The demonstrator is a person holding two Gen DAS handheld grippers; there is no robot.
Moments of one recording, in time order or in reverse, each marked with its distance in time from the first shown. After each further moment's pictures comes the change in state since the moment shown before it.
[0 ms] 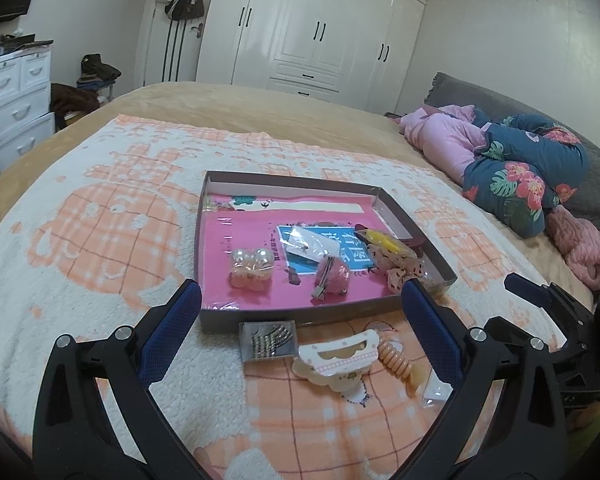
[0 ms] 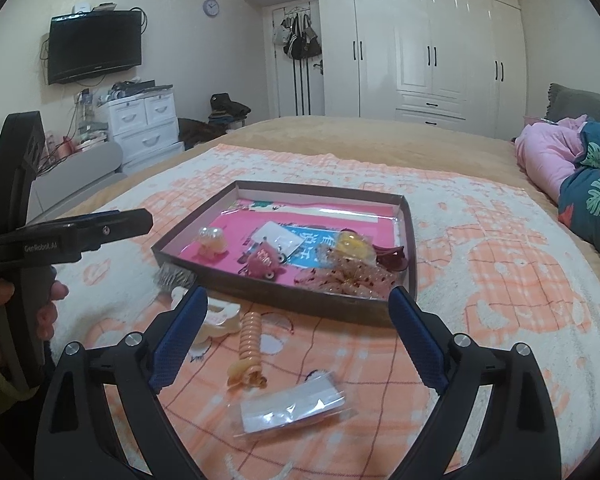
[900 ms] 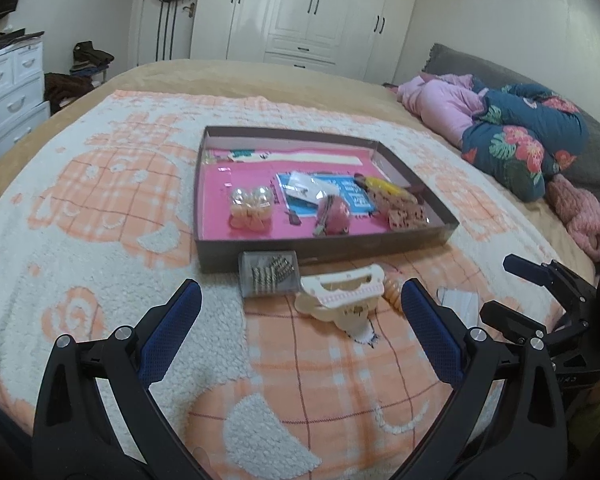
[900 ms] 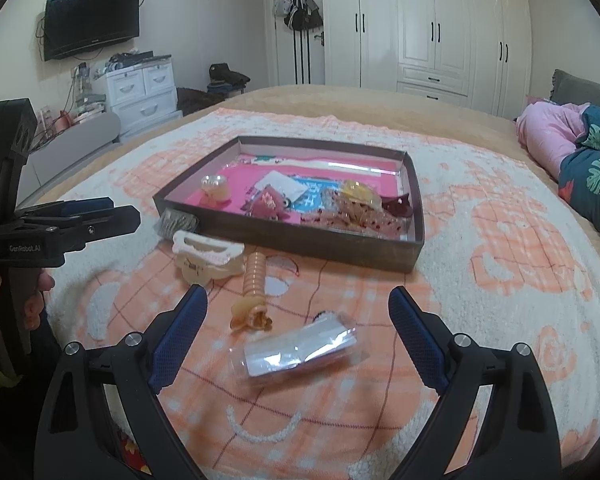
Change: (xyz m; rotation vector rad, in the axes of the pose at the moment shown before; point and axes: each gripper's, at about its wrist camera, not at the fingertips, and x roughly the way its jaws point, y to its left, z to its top) left arm 0.002 -0.004 -0.037 0.038 0.111 0.001; right arm 0.003 0.008 -0.032 -0.006 0.122 -0.011
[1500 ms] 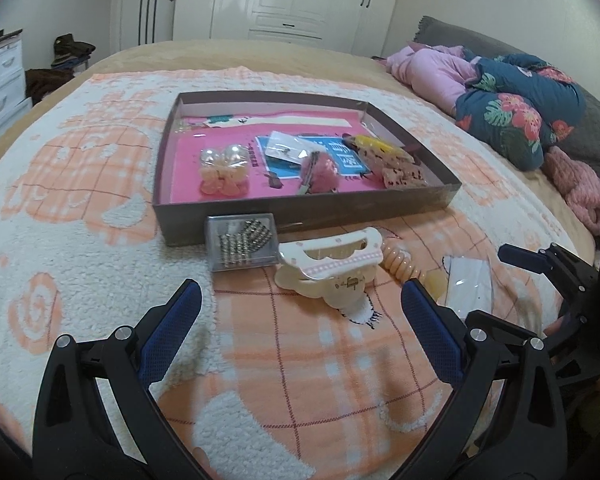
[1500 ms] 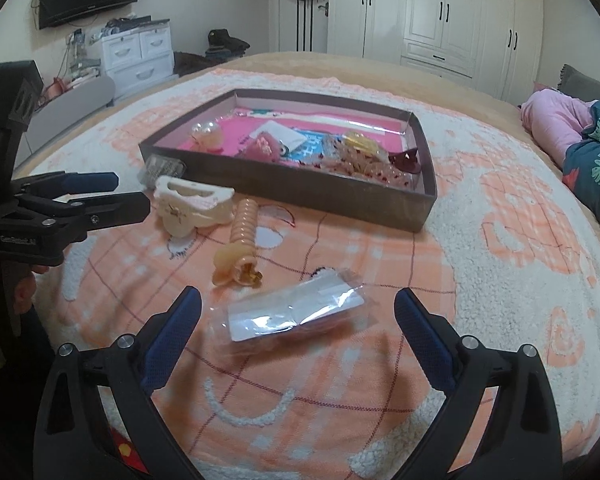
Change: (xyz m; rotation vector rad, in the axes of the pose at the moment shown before) left arm 0.032 -0.009 -0.015 0.046 0.084 -0.037; right arm 0.028 0.003 -0.021 -0.044 0.118 -0.027
